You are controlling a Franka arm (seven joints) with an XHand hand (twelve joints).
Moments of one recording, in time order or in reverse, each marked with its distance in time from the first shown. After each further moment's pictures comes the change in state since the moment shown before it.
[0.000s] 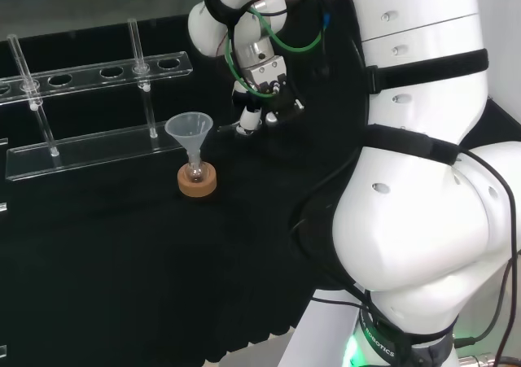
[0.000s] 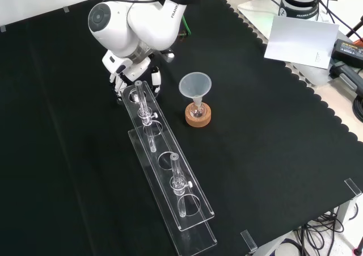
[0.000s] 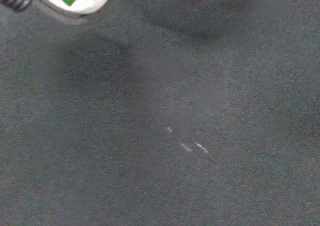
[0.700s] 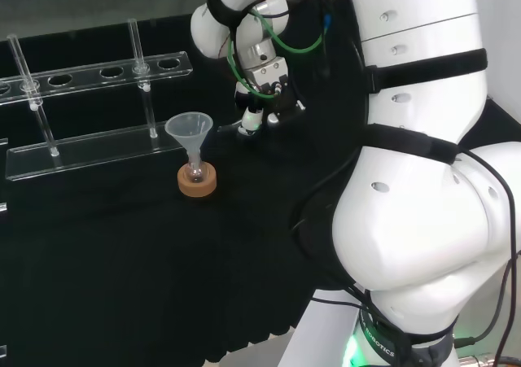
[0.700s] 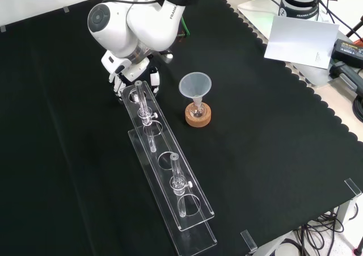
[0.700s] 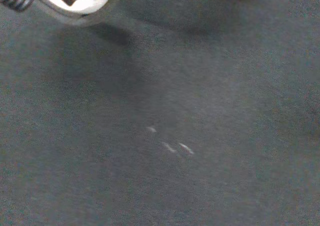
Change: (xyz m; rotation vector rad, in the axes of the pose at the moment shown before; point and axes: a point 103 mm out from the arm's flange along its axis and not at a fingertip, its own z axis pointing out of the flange) arm -0.004 0.003 0.004 -0.005 -0.001 0.005
